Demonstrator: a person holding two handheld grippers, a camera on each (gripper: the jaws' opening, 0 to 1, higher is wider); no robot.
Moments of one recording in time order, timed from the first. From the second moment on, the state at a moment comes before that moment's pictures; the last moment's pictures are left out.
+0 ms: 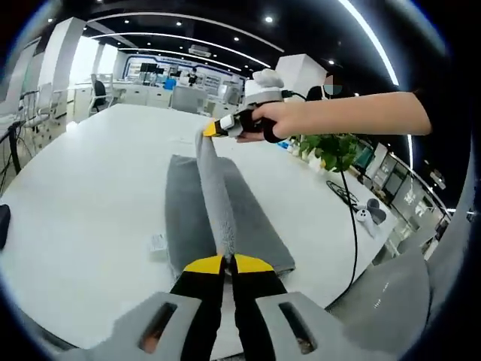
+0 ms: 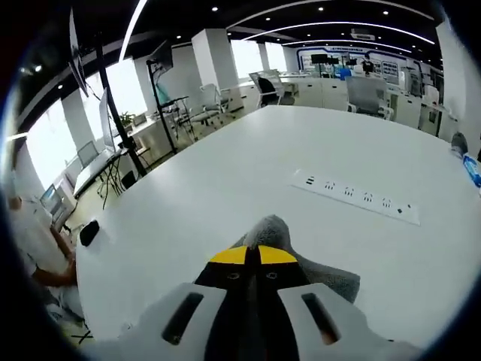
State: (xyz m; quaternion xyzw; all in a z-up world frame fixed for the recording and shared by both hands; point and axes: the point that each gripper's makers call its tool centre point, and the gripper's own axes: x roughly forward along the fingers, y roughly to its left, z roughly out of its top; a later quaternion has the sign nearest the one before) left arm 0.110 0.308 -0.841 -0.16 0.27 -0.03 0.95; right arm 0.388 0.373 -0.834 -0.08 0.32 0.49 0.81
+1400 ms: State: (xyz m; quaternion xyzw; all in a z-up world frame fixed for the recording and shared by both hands) left arm 0.108 0.349 -0.875 -0.15 0.33 0.00 0.93; right arm 0.374 0.385 -0.865 -0.11 0.32 0.53 0.77
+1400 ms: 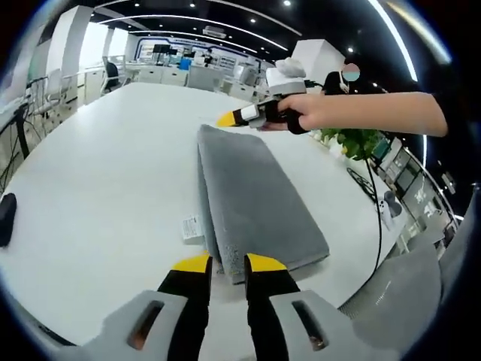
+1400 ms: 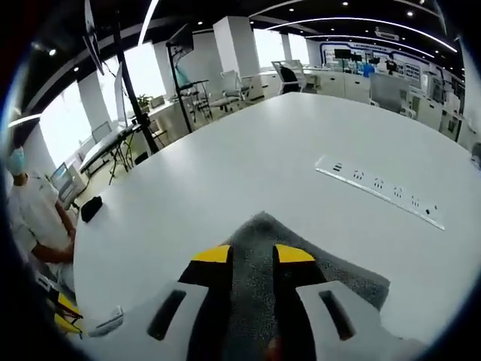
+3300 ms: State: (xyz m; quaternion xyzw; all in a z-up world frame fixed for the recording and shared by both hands) left arm 0.247 0.377 -0.892 -0.03 0.34 -0.10 0.93; right arm 0.356 0.247 -0.904 -0.13 0.36 0.47 0.80
